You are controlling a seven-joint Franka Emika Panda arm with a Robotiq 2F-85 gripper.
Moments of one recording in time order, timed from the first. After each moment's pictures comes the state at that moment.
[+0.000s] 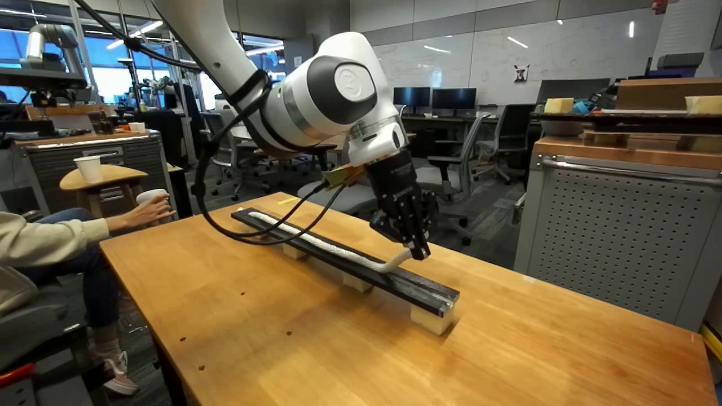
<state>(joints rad) -0.01 0.46 -0.32 -2.00 -0.42 2.65 1.91</state>
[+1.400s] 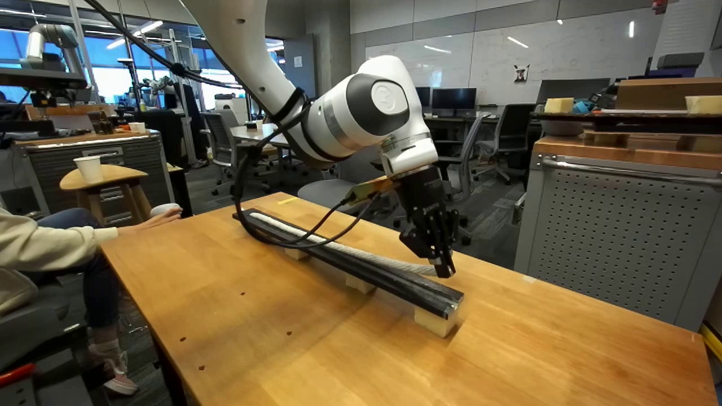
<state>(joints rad) -0.01 0.64 -0.34 -1.77 -0.36 2.47 1.70</state>
